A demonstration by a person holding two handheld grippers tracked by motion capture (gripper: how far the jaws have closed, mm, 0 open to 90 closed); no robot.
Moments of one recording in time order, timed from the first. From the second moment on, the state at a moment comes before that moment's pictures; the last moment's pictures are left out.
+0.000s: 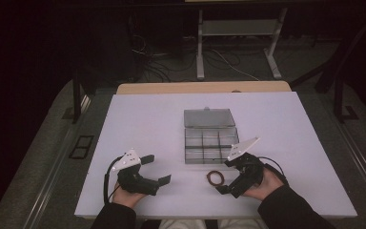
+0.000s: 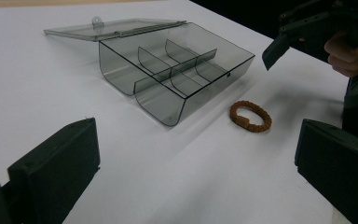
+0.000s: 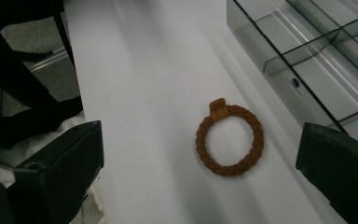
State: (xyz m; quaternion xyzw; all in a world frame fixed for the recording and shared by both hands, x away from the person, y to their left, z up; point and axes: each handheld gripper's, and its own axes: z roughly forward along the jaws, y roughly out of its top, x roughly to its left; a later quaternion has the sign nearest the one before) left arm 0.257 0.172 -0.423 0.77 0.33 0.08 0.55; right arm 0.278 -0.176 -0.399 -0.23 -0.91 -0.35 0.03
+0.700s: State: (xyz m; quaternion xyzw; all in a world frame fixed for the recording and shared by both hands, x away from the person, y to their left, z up) left arm 0.257 0.171 -0.423 0.77 0.33 0.08 0.54; right arm 0.282 -0.154 -0.414 -0.19 -0.93 -0.32 0.04
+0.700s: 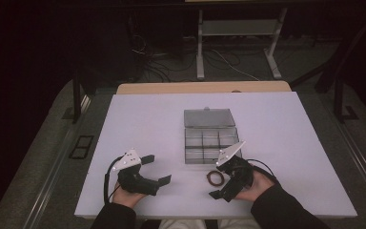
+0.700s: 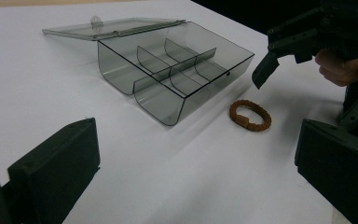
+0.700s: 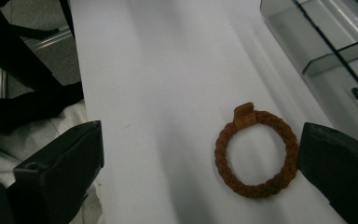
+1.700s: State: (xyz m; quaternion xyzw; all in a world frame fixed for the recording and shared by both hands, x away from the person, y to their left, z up) left arm 0.258 0.171 -0.424 0.77 0.33 0.08 0.54; right arm 0.285 -0.146 -0.430 -0.18 -0.95 -0.27 0.02
